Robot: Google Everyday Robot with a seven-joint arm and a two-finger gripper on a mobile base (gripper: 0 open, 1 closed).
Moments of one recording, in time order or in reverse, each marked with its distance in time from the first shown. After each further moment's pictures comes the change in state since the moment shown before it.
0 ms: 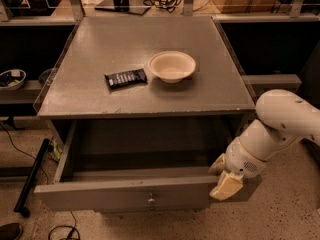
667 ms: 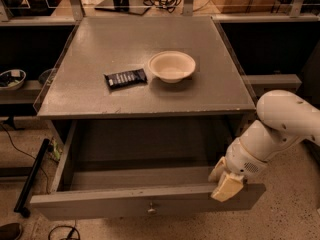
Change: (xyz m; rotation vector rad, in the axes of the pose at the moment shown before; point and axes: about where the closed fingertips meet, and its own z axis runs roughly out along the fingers) arm 0.000 0.000 0.000 0.000 0.000 0.000
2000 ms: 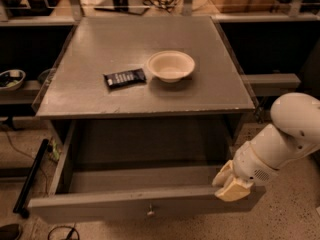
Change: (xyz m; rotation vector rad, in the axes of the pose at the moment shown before) arm 0.006 0.025 -0.014 0.042 -0.028 0.000
